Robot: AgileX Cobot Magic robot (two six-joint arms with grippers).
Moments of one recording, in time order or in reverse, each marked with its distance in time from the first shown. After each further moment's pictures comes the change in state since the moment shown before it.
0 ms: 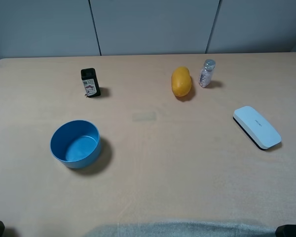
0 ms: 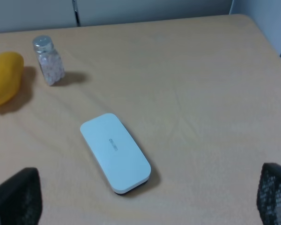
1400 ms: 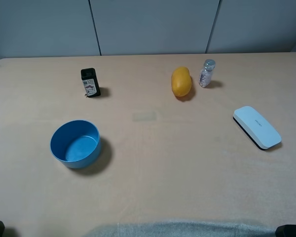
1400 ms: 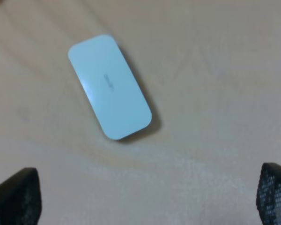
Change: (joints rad) left arm 0.000 0.000 0.000 0.000 0.000 0.000; right arm 0.000 0.671 -0.123 0.007 -0.065 -0.084
